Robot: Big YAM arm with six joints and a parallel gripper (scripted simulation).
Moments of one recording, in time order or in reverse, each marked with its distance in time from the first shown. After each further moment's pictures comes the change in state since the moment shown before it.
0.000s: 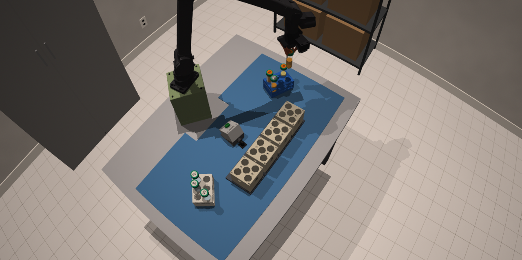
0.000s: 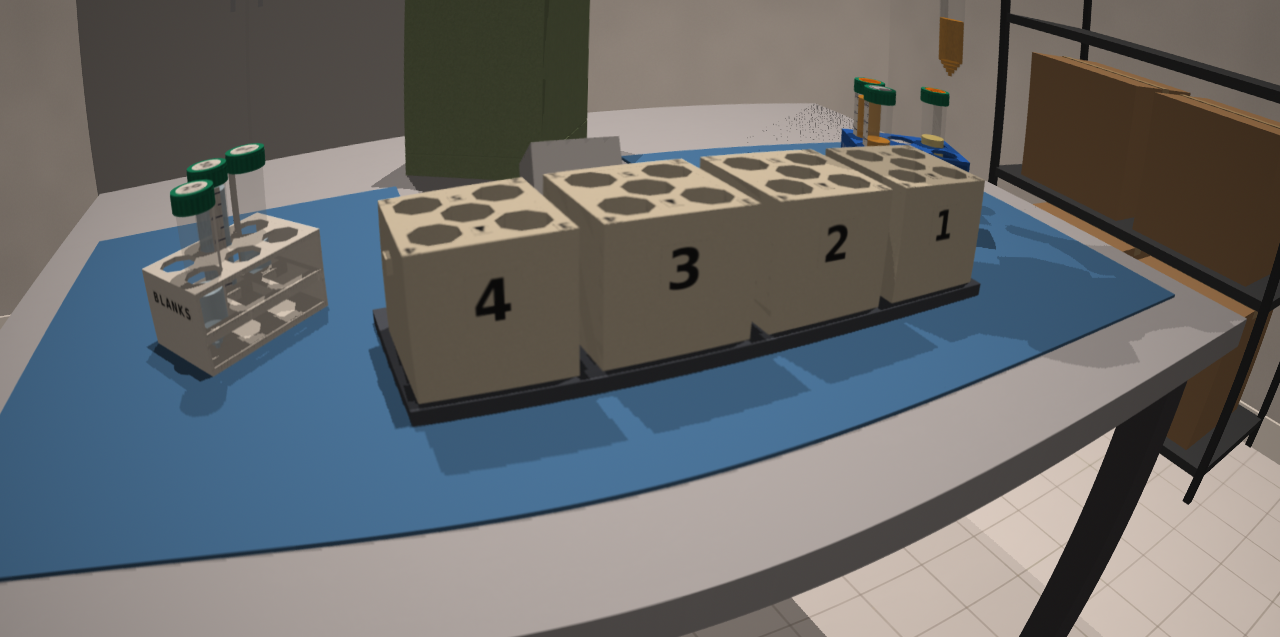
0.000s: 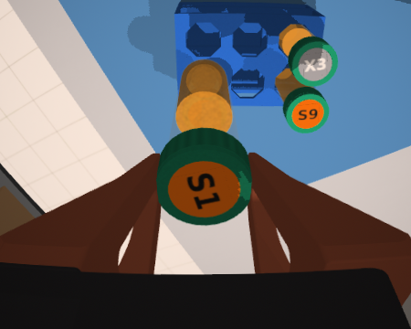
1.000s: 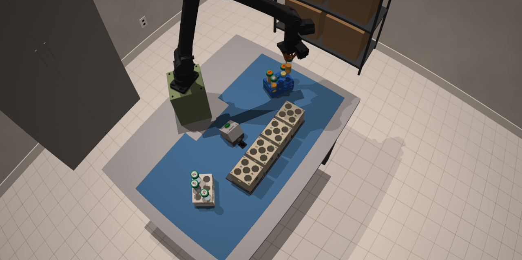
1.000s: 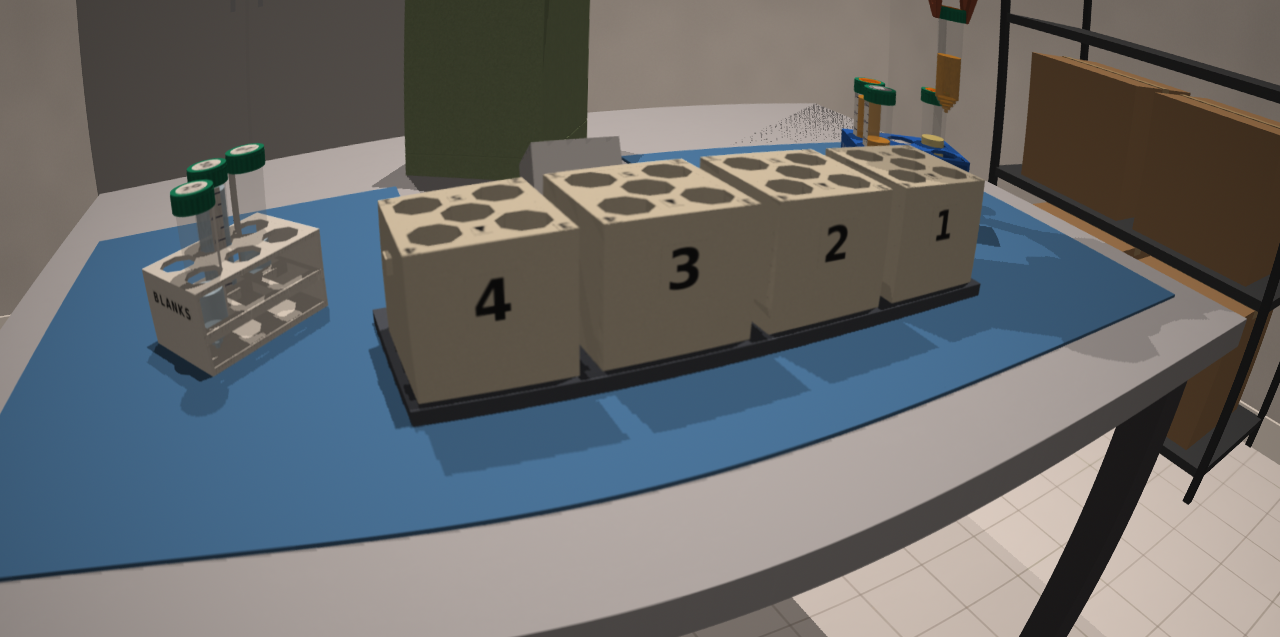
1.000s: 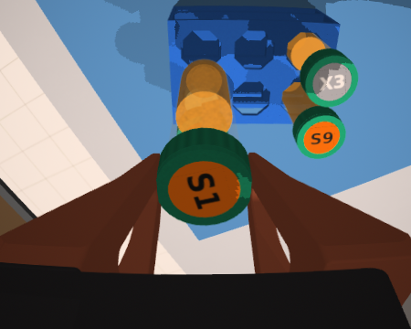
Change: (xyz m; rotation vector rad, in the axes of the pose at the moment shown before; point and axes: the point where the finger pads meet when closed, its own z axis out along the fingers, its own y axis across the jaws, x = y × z) arm 0.003 0.000 0.041 0.010 0.002 -0.001
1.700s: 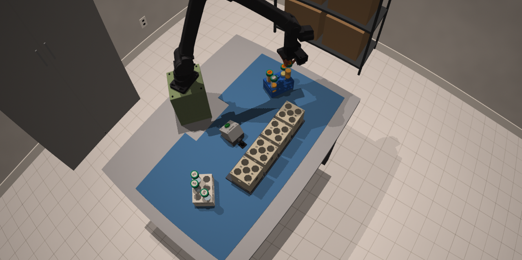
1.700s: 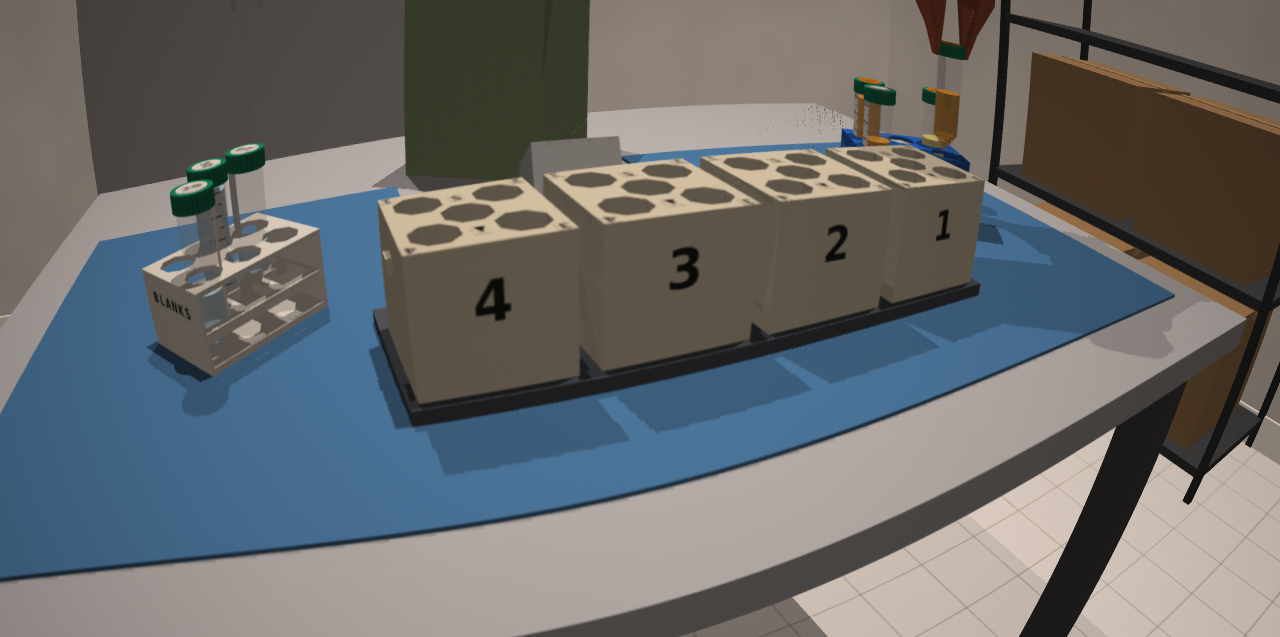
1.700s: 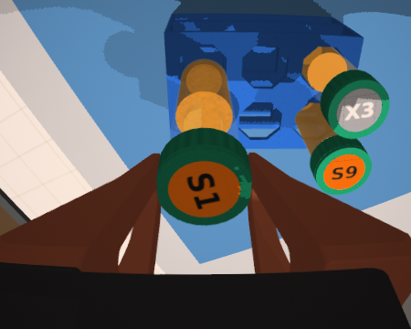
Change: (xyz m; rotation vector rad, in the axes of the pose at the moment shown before) arm 0.001 0.001 0.040 -0.002 0.000 -0.001
